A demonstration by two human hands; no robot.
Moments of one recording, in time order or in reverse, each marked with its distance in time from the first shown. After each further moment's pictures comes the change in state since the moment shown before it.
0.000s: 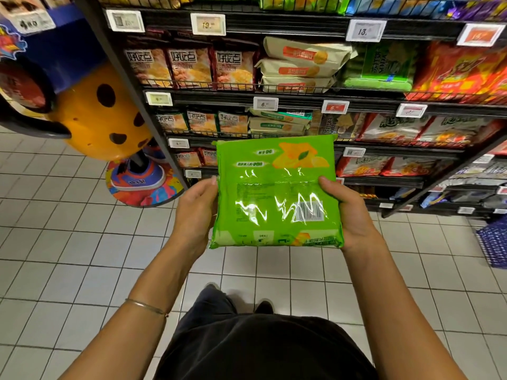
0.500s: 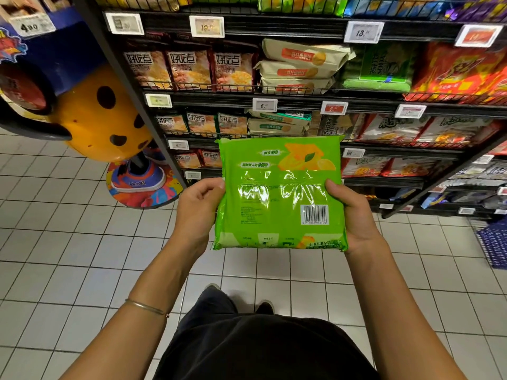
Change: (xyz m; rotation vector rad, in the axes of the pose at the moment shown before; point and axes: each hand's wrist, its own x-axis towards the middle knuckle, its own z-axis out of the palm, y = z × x) left_hand -0.004 0.008 0.007 0.041 0.038 0.095; right_hand -0.003 -0.001 -0.010 0.040 0.050 -0.028
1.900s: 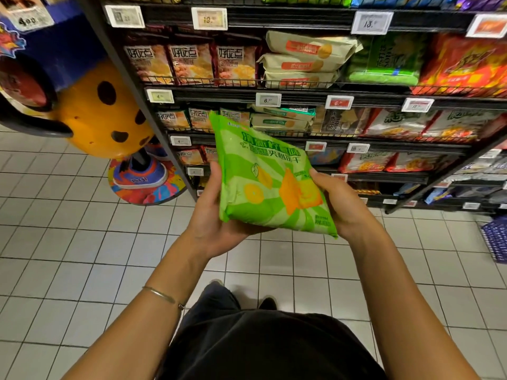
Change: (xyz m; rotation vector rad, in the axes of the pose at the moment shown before) left_hand -0.013 0.015 0.012 -0.527 -0.496 -0.445; right_hand 0.030 0.001 0.011 -0.267 0.159 0.086
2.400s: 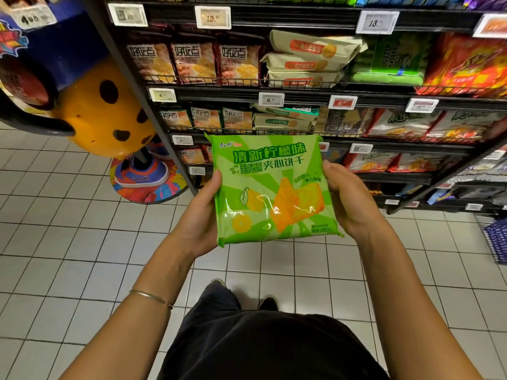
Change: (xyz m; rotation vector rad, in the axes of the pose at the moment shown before) left_hand 0.001 0.010 -0.031 0.015 -0.035 0.086; right_hand -0.001 -0.008 -0.003 -0.183 0.138 -0.218
